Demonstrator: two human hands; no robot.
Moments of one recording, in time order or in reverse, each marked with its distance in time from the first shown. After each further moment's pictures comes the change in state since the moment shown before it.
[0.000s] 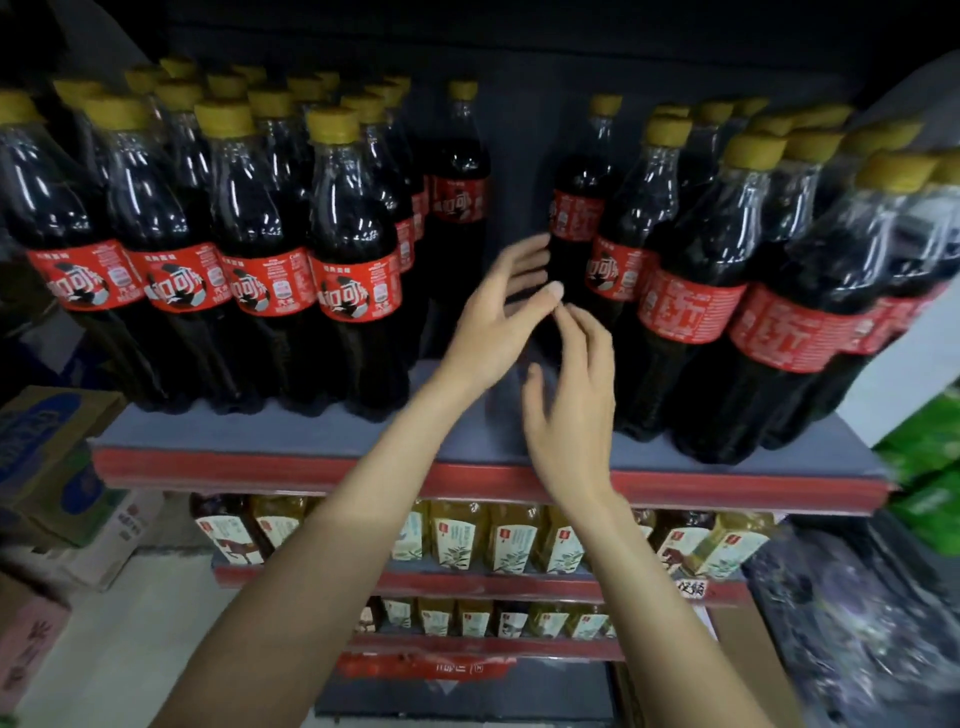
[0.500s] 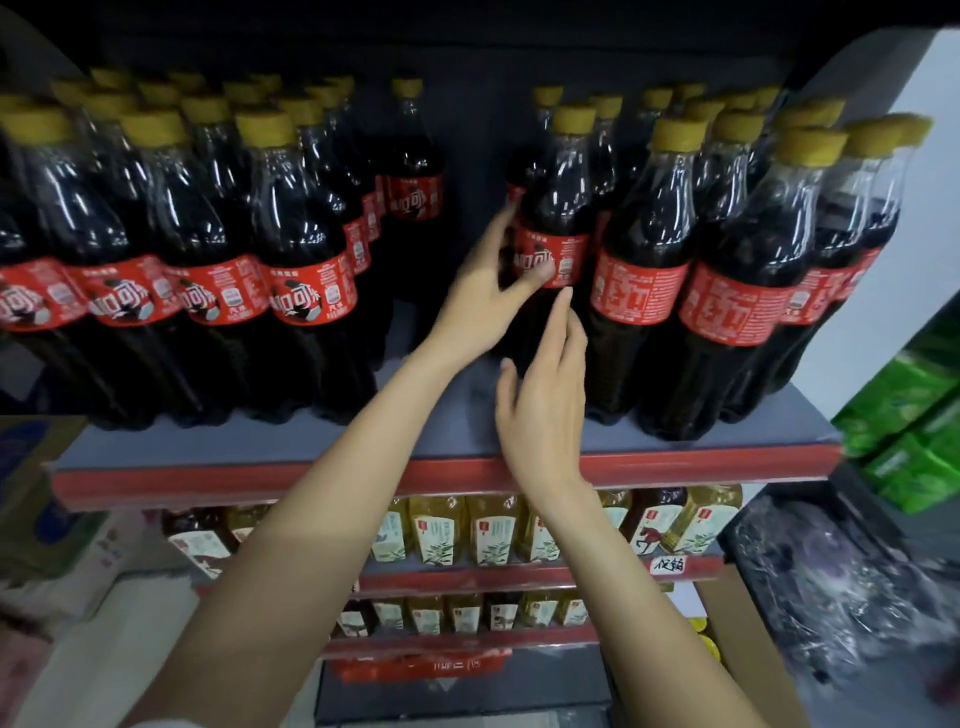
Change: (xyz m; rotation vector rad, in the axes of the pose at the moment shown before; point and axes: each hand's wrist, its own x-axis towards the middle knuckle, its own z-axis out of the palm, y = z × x) left_hand 0.029 -0.007 0.021 0.230 -0.057 0.063; right_hand -0.004 0.000 -0.004 -0.110 0.023 0.115
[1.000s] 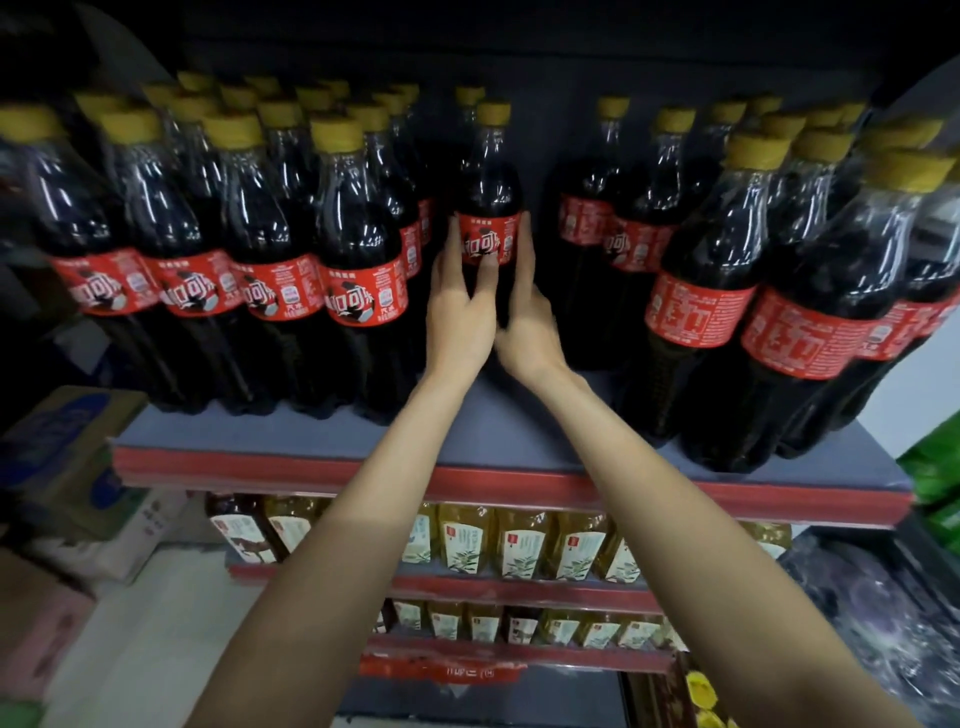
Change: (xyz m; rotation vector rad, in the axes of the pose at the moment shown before) left_hand -0.010 -0.023 -0.027 0.032 0.458 -0.179; right_hand 0.081 -0.007 0.063 0.260 -0.395 -0.051
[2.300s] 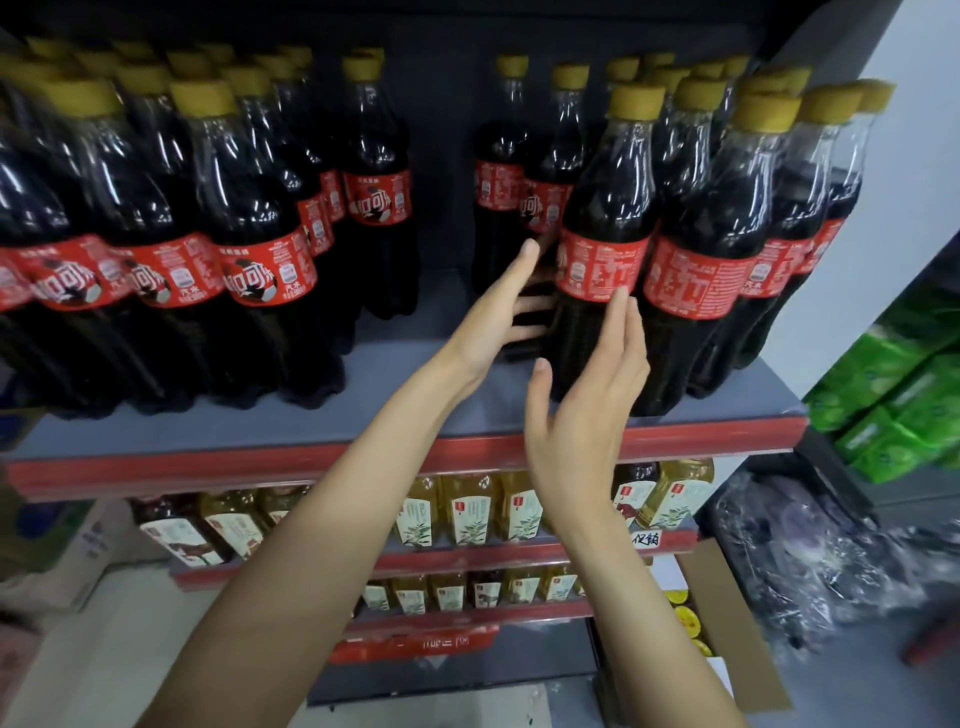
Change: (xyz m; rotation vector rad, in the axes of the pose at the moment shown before) left_hand -0.056 0.046 0.041 -0.332 -0.731 -0.208; right_hand -0.138 -0.006 -0.064 -0.206 0.585 0.052
